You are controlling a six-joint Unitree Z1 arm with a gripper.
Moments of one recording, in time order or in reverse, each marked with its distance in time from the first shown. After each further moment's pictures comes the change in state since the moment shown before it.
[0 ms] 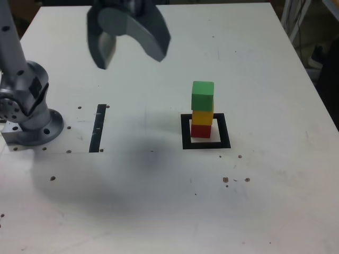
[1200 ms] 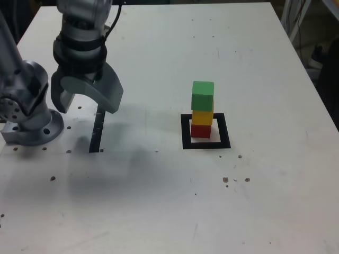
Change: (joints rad) arm 0.005 -0.089 0.661 -0.440 0.049 -0.042
